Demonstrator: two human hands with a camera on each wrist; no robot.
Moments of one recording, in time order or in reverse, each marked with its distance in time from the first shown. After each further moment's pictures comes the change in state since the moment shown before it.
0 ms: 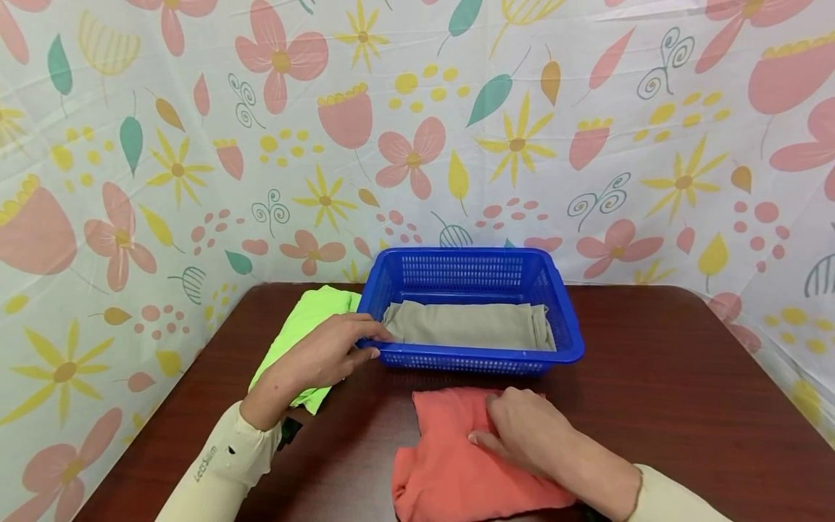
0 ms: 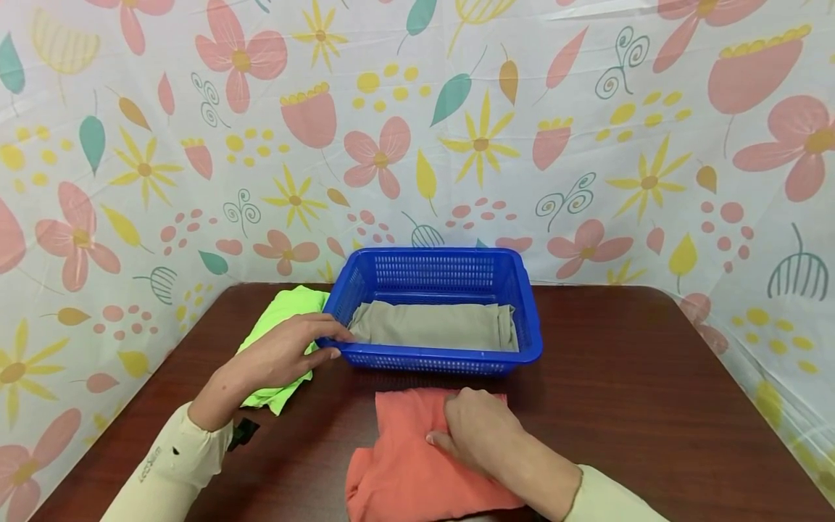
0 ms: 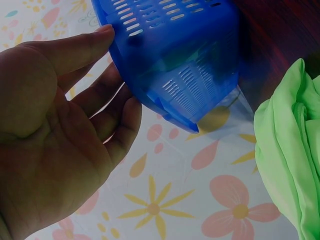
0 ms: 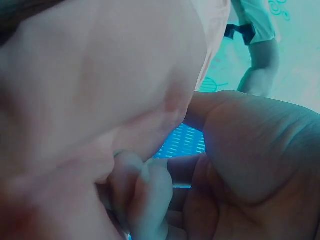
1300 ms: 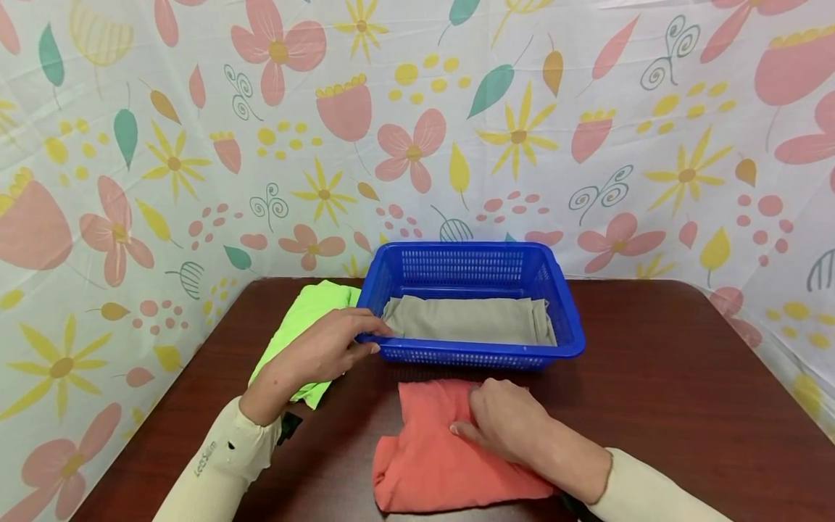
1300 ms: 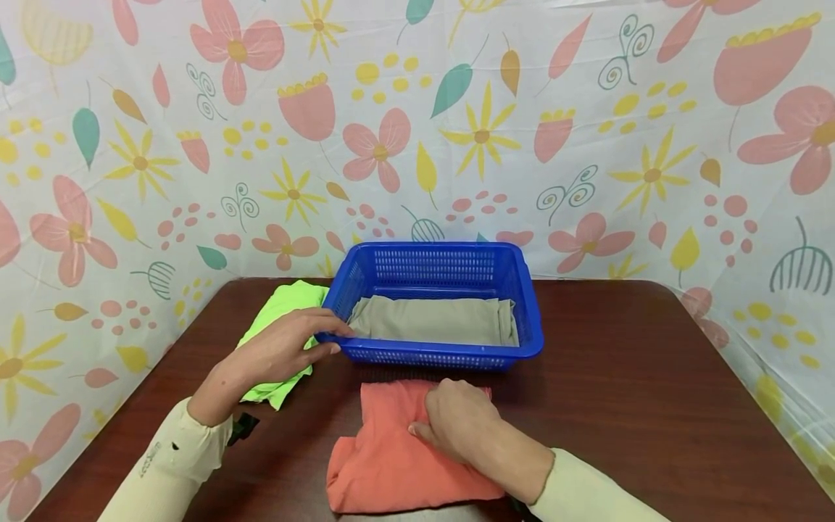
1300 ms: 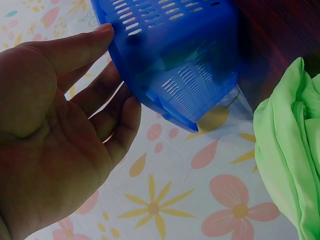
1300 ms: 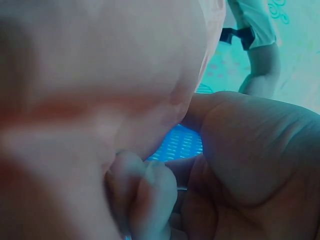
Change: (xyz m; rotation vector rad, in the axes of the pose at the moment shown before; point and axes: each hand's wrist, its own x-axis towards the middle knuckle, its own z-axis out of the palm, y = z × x) left_hand 0.001 0.000 0.000 0.001 -0.007 -0.011; right_hand 0.021 -0.021 -0.001 0.057 -0.091 0.070
